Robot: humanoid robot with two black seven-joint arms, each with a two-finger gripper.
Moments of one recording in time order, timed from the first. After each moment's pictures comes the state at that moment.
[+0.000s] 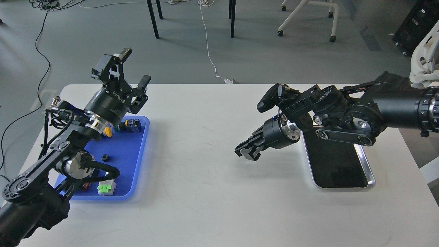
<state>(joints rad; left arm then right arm) -0.35 0.36 -1.08 -1.27 0.61 -0.20 -0.34 1.50 -0.15 -0.72 1.04 -1.20 0.14 0.49</state>
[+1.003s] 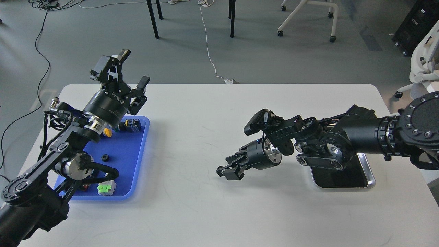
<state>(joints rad) -0.35 0.36 -1.08 -1.27 0.61 -0.20 -0.34 1.37 -0.09 -0.72 0.97 -1.08 0.03 0.49</state>
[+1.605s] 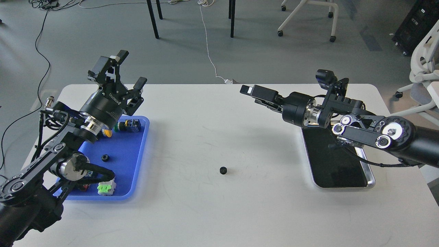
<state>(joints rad) -0.35 0.40 -1.05 -1.27 0.68 -0.24 -0.36 0.91 -0.46 0.16 1.03 -0.63 0.03 0.49</state>
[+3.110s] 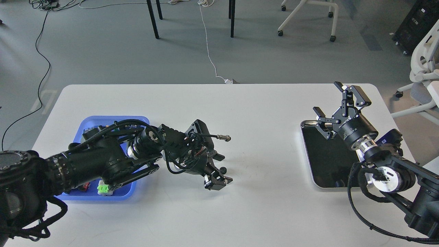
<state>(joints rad) -0.94 0.16 -0.12 -0.94 2.18 -0.31 -0.49 0.50 -0.53 0.57 1.03 -0.09 0.23 0.49</state>
